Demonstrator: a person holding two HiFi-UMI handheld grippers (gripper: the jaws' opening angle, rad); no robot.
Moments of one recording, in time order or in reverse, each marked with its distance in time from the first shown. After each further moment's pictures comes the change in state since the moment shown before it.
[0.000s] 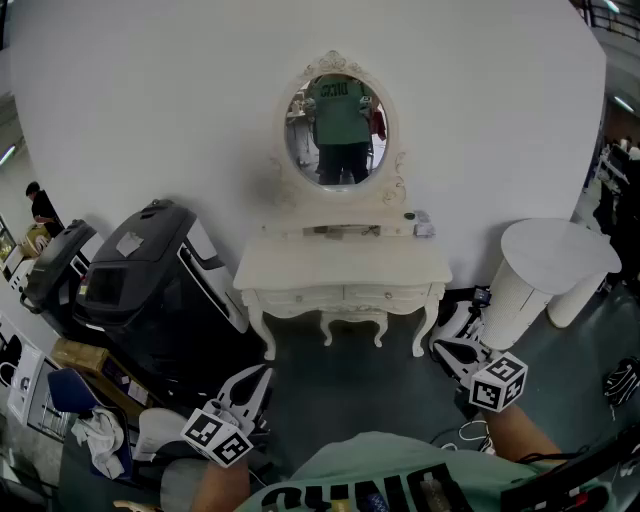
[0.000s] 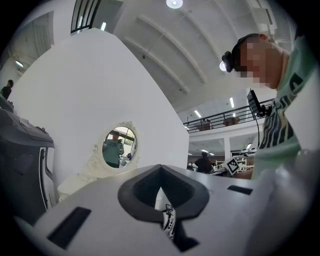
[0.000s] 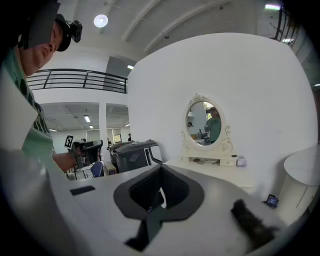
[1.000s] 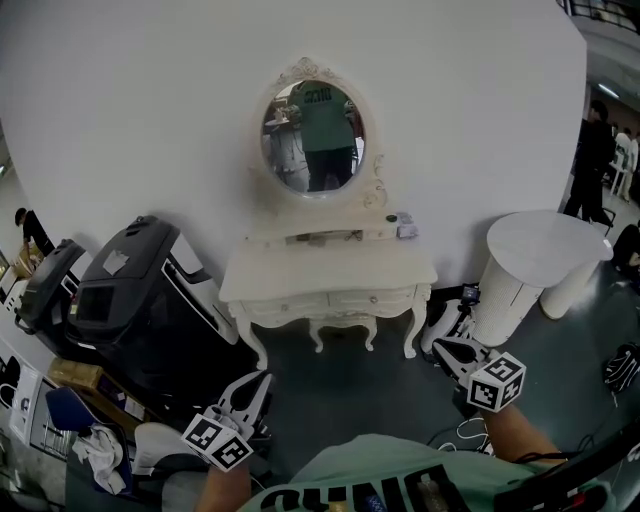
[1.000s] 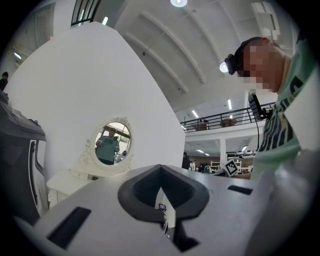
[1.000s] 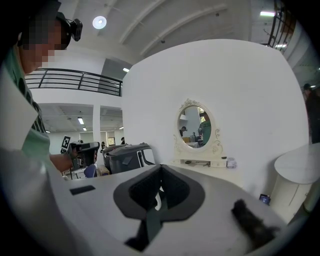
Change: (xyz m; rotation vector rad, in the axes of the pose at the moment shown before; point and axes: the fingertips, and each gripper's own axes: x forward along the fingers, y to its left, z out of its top) left arm 0.037 -0.025 -0.012 -0.028 0.018 -0.056; right arm -0.032 -0.037 -0.002 0.018 -0.041 -0.073
